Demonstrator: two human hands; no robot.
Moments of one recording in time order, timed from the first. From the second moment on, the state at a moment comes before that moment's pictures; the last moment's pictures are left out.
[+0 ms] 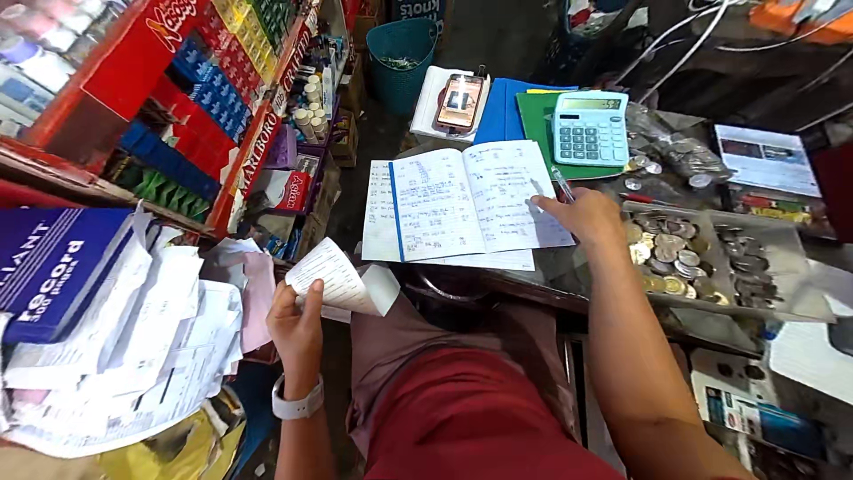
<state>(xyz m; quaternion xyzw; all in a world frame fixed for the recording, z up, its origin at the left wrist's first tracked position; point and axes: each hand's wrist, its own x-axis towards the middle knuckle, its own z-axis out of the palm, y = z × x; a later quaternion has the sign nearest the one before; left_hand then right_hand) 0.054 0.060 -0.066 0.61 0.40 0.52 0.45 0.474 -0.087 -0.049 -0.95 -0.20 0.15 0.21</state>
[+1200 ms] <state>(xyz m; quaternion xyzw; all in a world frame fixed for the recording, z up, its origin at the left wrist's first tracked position) 0.057 0.055 -0.070 0.60 0.41 0.51 0.46 0.485 -0.114 -0.058 -0.82 -0.24 0.10 0.51</state>
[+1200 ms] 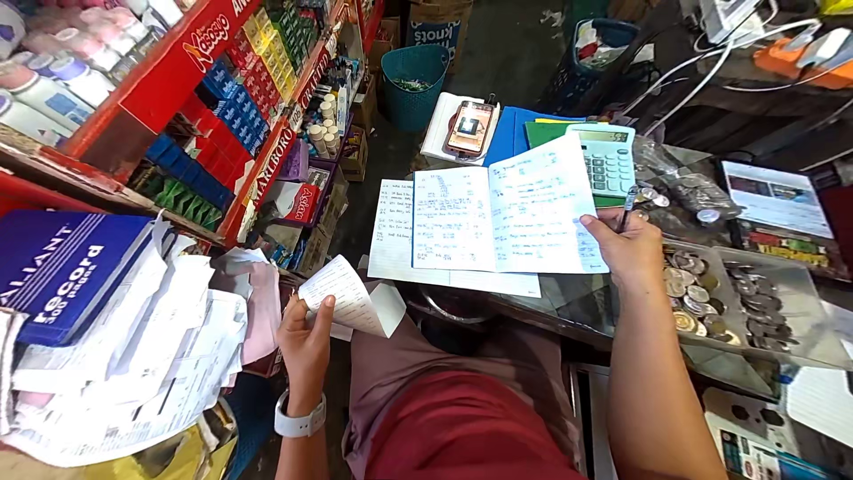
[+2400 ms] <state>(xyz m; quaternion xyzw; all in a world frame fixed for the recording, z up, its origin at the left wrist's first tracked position) 0.054 0.055 -0.073 0.62 0.41 0.50 0.44 0.469 -0.103 -0.046 -0.94 -0.25 0.01 0.24</state>
